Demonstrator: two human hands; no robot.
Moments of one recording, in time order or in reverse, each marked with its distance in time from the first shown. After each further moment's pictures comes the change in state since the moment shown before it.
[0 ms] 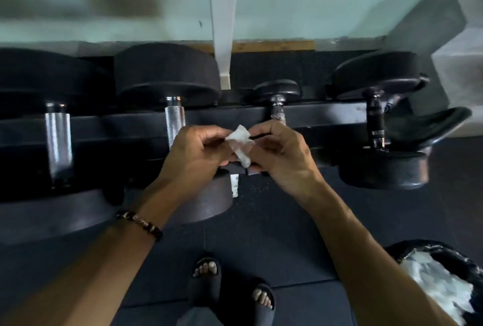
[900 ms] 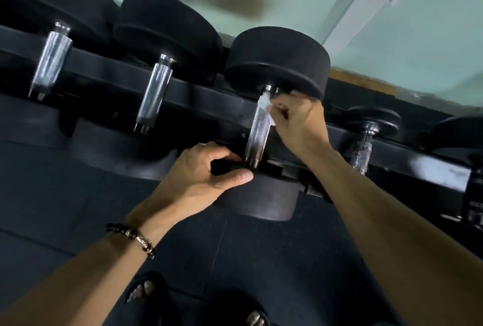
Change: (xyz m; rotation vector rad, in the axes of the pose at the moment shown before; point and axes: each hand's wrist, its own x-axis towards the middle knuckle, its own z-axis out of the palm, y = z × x) left_hand -0.074 -0.076 -0.080 0.411 0.279 -0.082; right_hand 0.111 0.015 0.108 -0.845 -0.009 -0.735
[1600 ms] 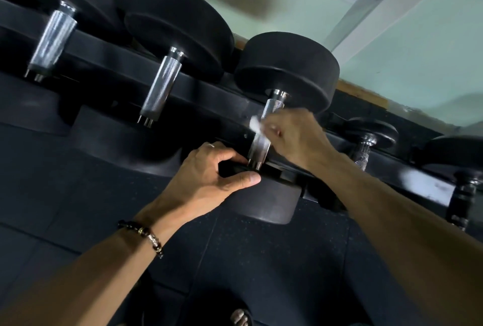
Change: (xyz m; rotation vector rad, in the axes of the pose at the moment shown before) left_hand -0.001 -0.007 0.004 -0.104 0.015 0.033; right_hand 0.003 -0.020 -0.013 -0.160 -0.444 -0.181
